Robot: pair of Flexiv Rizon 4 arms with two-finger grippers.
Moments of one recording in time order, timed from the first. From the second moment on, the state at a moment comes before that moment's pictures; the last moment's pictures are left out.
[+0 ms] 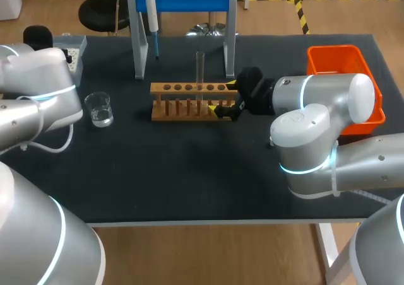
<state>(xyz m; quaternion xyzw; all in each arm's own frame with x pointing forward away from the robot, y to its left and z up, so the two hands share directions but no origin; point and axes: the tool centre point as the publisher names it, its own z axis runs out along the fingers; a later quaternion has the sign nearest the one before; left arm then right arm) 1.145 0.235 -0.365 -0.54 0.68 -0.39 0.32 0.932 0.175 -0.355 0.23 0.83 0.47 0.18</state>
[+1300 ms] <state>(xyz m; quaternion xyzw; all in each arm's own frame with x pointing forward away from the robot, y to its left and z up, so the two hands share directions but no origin) 1.148 0.236 -0.355 -0.53 0.68 -0.38 0.33 0.932 0.175 -0.355 0.23 0.83 0.47 0.18</state>
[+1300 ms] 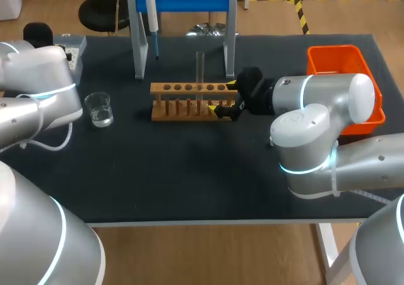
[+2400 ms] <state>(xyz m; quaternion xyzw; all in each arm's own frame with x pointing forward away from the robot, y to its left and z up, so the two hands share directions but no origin) 1.147 0.228 -0.293 -0.50 0.67 -0.38 0.39 0.932 0.175 -0.355 0.23 0.83 0.47 0.18</state>
